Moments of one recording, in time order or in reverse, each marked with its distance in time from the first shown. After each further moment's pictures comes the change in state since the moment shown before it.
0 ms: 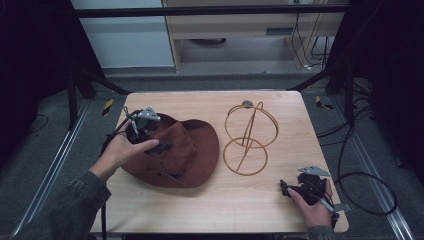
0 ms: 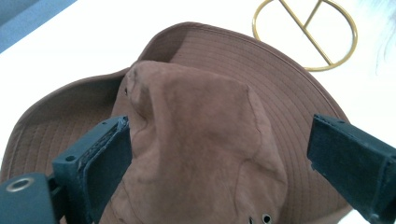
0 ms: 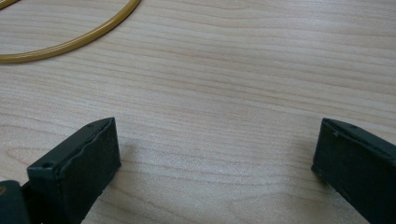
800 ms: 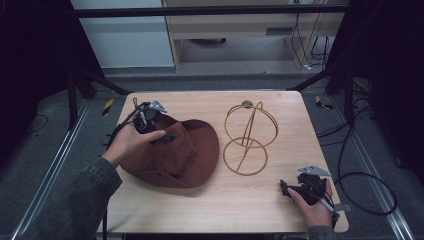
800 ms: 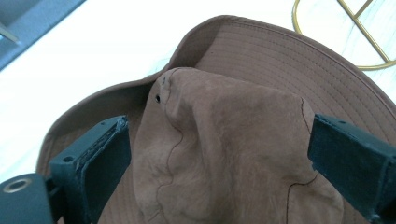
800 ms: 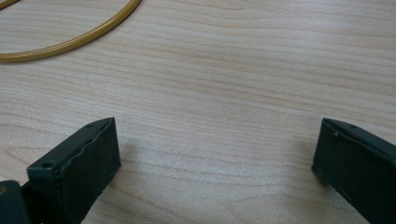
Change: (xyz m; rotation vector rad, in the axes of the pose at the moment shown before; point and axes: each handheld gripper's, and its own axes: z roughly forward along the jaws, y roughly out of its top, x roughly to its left) left arm 0.020 0.017 0.026 0.072 0.068 0.012; right arm 0.000 0.000 0.000 0.000 0.001 0.005
